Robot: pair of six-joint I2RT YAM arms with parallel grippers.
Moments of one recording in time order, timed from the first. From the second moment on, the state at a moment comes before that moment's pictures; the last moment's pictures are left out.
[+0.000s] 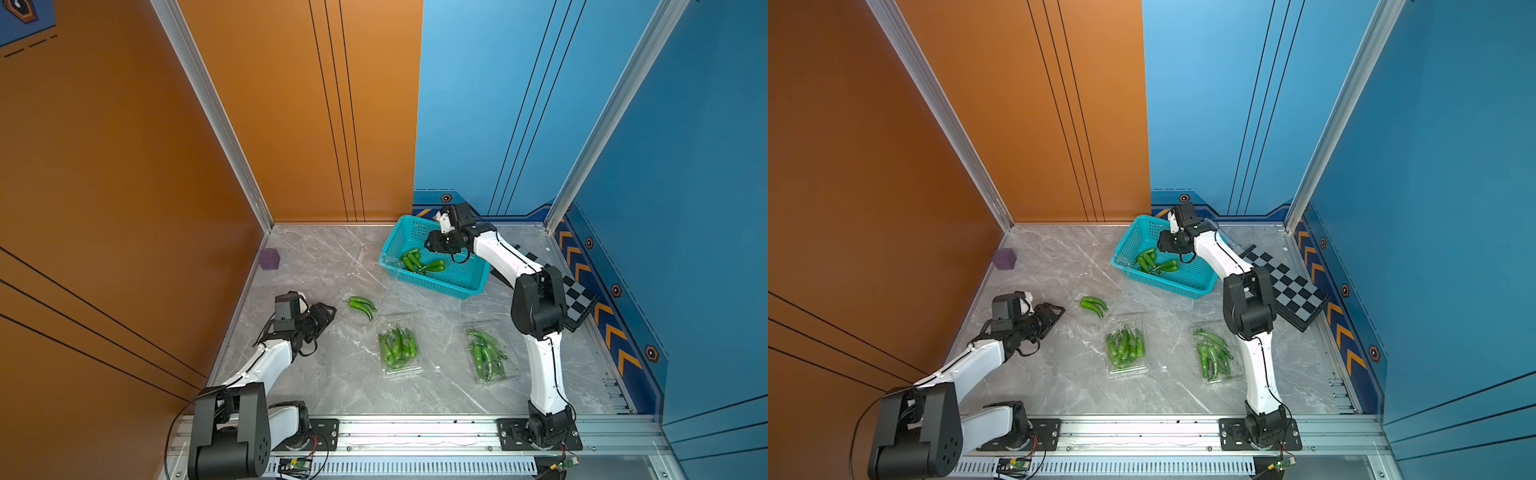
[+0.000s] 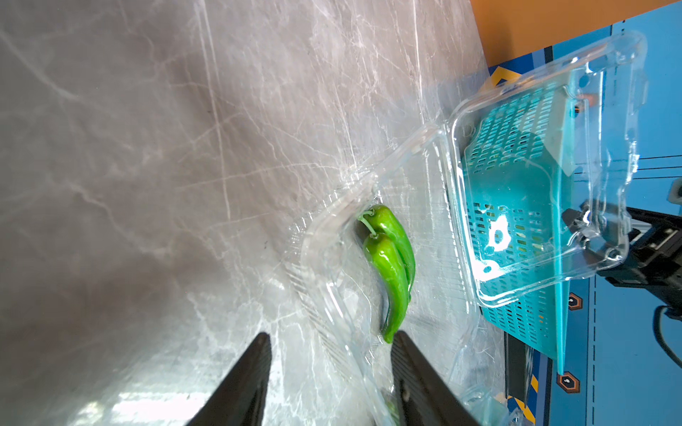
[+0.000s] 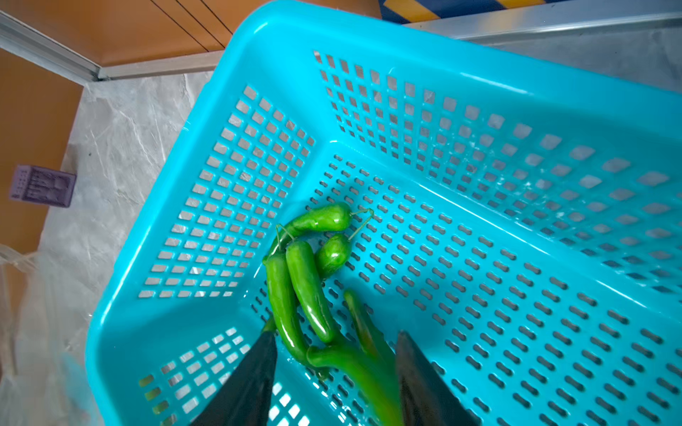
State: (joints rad) left arm 0.10 1.19 0.44 -0.04 0.42 -0.77; right arm 0.34 2.22 1.95 -0.59 -0.24 0.33
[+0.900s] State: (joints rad) left arm 0.10 1.18 0.44 -0.06 0.41 -0.77; right arm 0.82 2.24 2.00 -0.62 -0.32 0.07
